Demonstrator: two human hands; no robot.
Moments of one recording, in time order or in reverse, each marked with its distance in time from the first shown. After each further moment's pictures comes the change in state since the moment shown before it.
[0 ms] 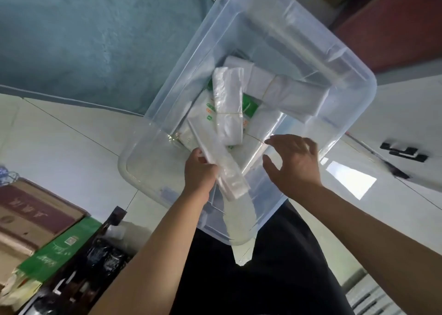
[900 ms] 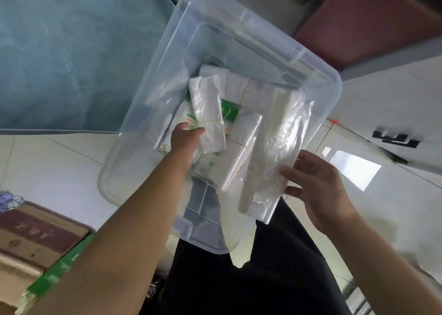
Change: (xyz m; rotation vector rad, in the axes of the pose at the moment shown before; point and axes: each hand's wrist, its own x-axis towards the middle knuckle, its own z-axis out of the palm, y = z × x) left_hand 0.068 0.078 0.034 0.171 -0.007 -0.053; right_hand -0.034 0.022 -0.067 1.455 -0.029 0.697
